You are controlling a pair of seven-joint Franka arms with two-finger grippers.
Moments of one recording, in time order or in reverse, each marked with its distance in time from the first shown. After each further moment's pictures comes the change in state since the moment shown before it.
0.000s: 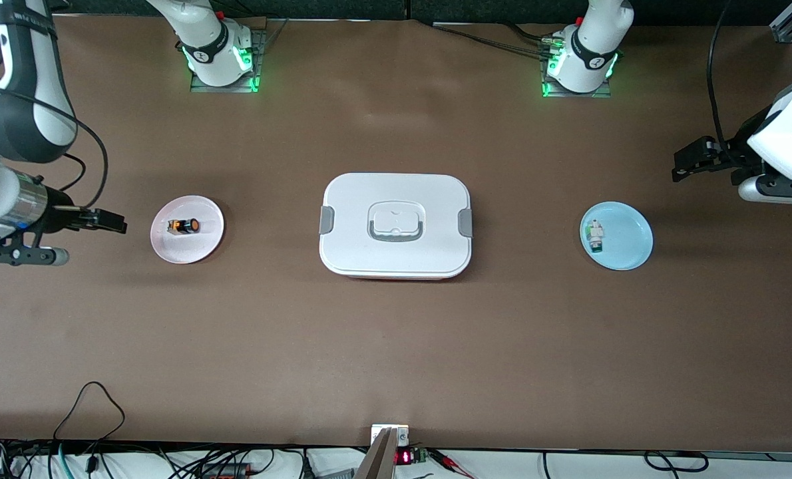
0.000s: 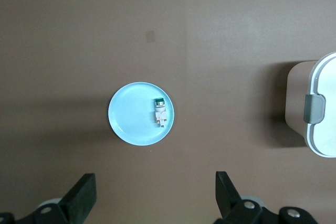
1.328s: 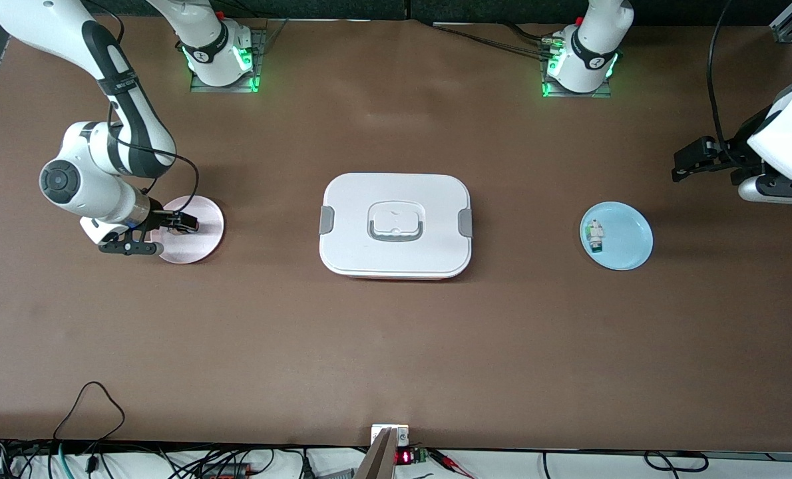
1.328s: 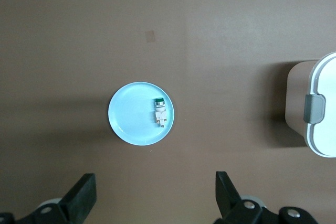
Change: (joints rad) left arm 0.000 0.000 0.000 0.000 0.000 0.000 0.000; right arm 0.006 0.052 0.027 -0.490 0.002 0.547 0.028
